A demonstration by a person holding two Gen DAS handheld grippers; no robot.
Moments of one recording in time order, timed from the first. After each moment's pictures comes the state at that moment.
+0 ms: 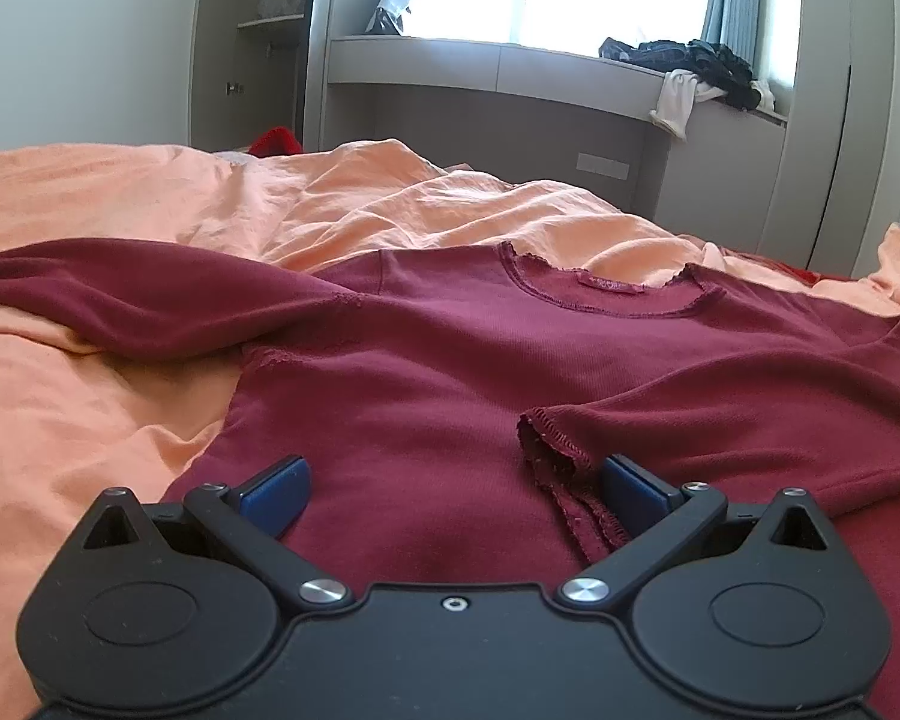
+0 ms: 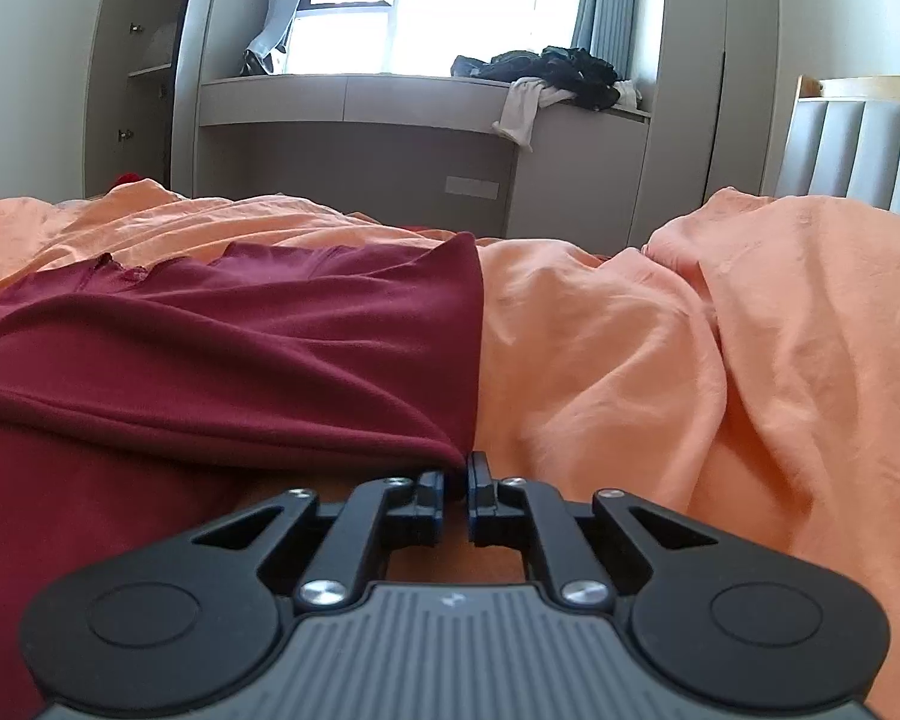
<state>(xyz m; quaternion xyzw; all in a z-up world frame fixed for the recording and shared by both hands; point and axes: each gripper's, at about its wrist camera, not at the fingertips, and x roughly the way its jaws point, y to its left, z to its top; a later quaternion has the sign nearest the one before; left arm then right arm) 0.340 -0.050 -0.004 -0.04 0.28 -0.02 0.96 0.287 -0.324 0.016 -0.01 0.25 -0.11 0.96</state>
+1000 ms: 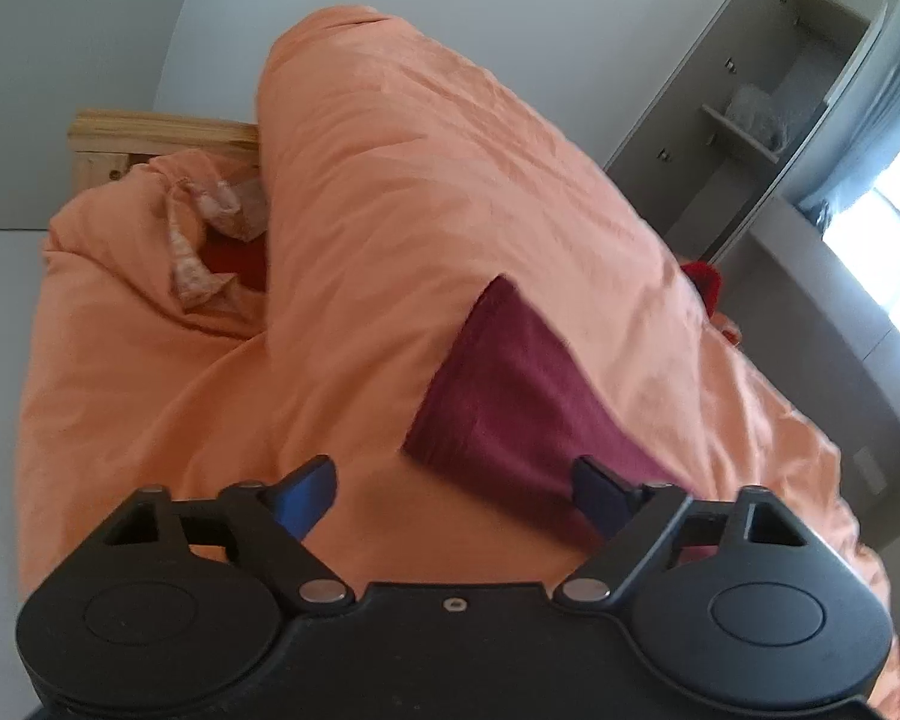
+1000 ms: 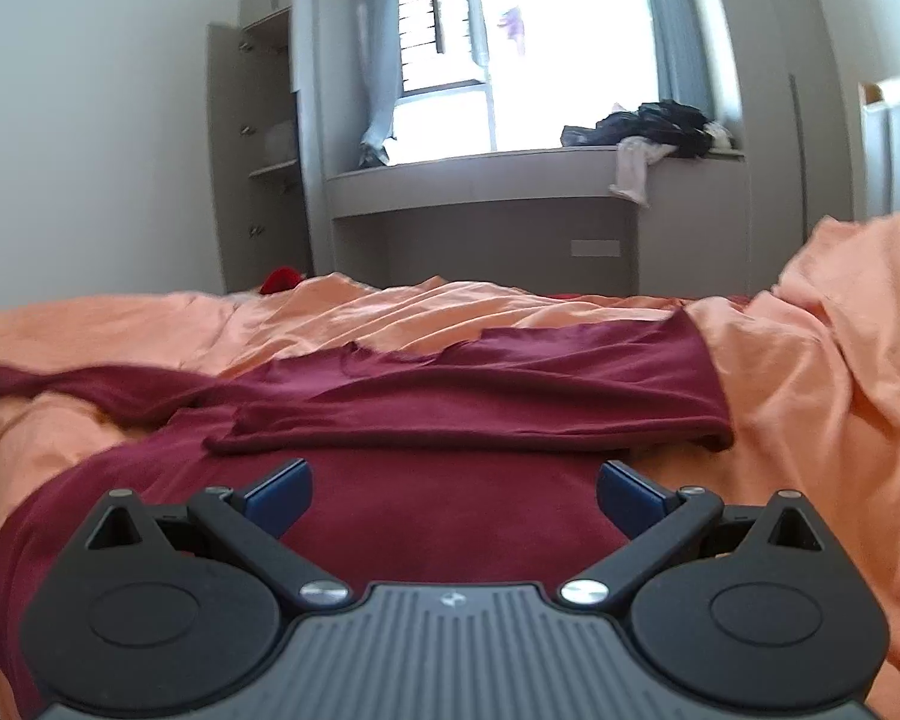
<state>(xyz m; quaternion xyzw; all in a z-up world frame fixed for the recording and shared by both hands) 0.328 0.337 0.050 -0.34 0.22 0.28 0.87 0.188 -0.189 0.062 0.03 0.17 0.02 0.98</state>
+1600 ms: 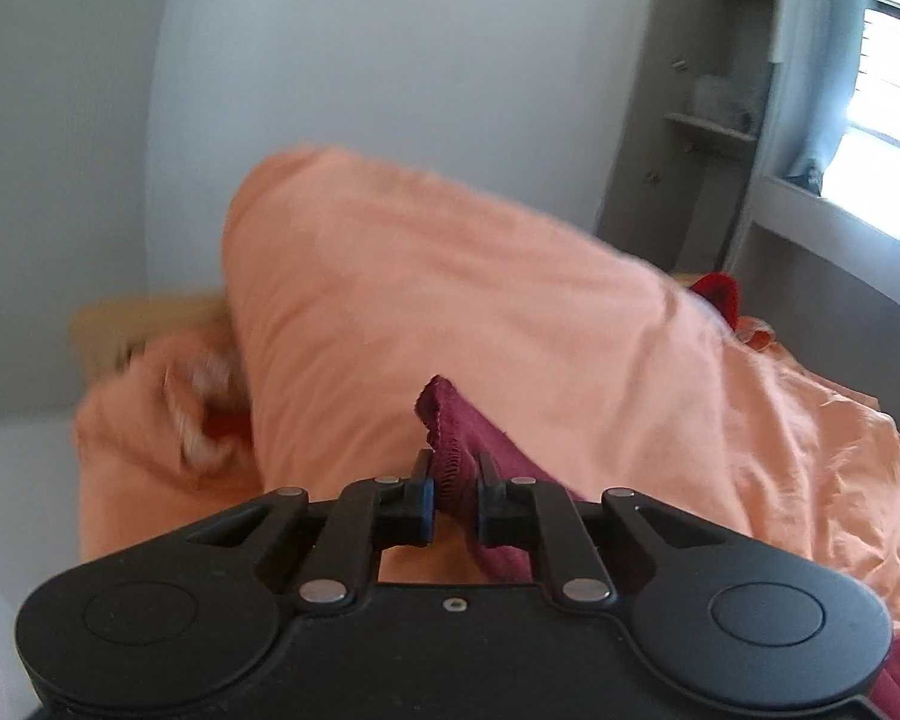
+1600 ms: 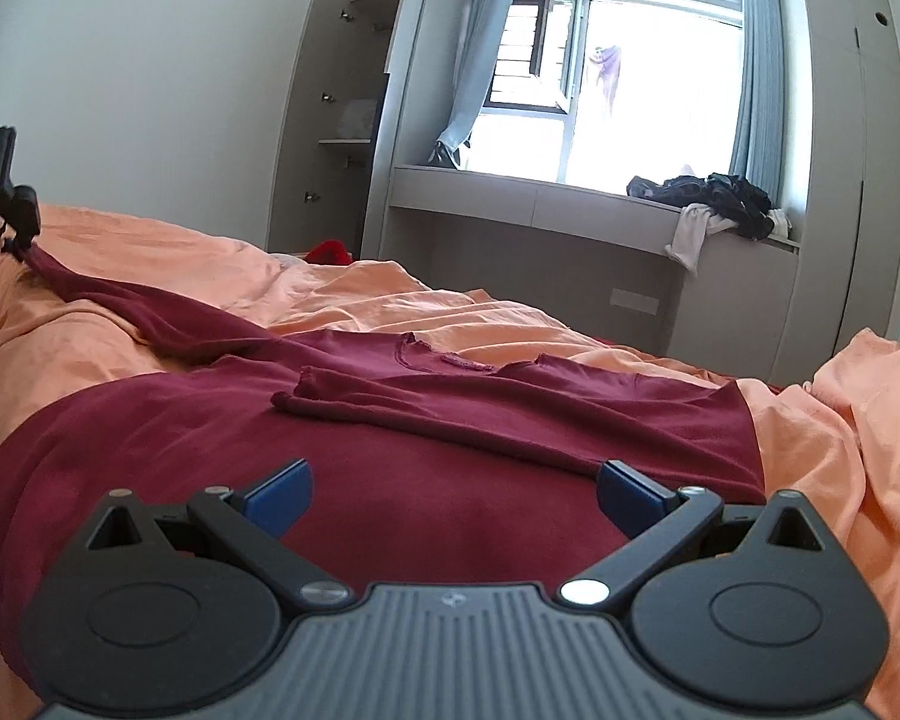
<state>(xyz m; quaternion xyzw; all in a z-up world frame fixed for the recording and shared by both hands) 0.362 0.288 0.104 -0.16 0.20 0.33 0.91 0.175 -0.145 0.058 -0.06 0.16 0.04 0.98</state>
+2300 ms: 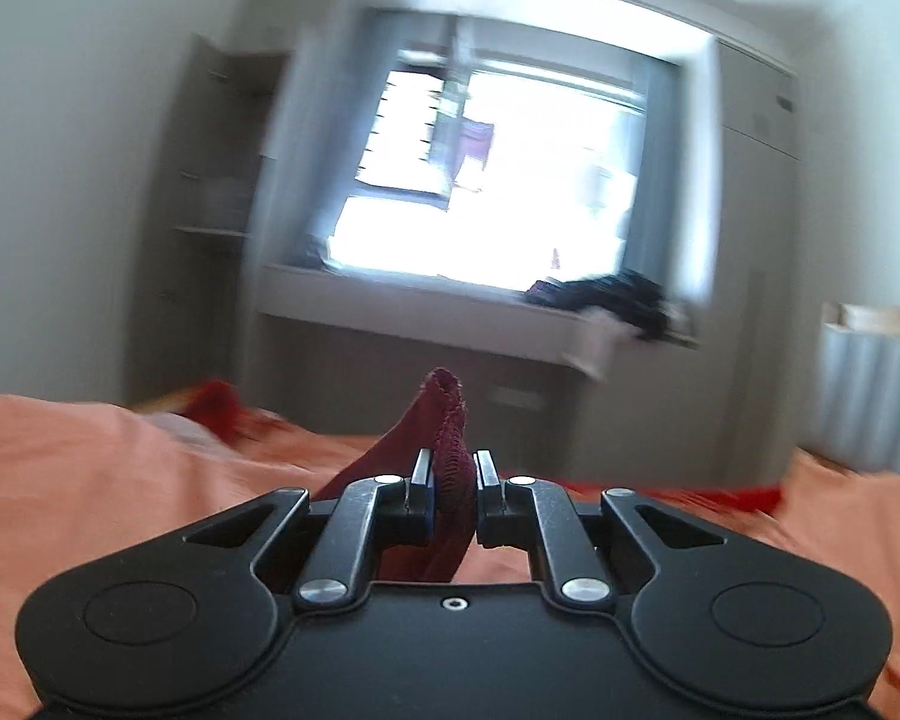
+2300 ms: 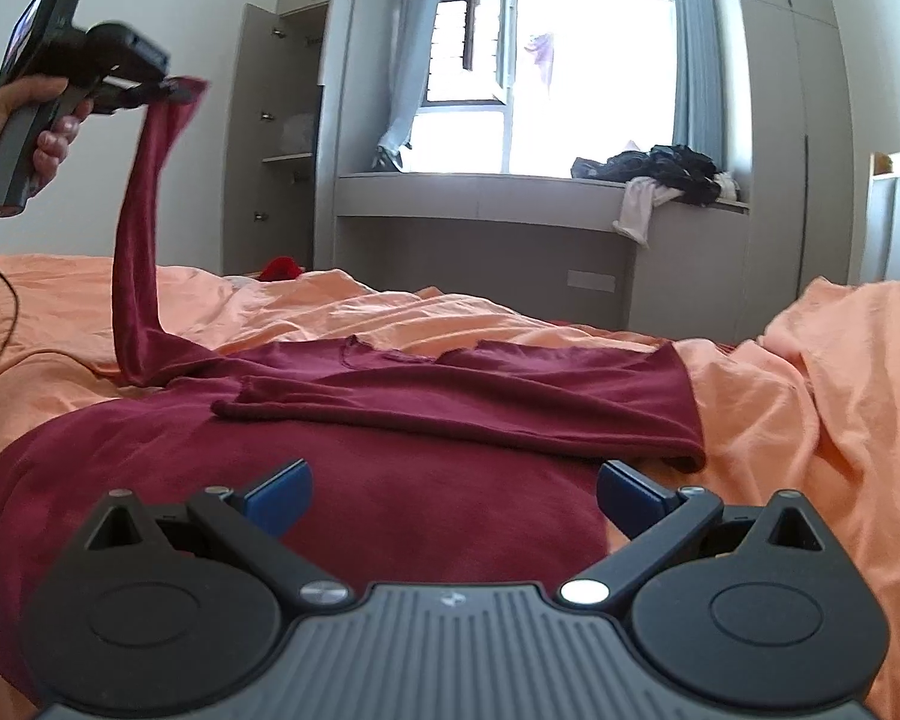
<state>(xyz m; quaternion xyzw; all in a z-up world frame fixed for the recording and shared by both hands) 0.354 0.022 0.214 -0.07 0.07 -0.12 0.99 0.161 -0.190 0.057 -0.01 0.16 0.00 0.99</state>
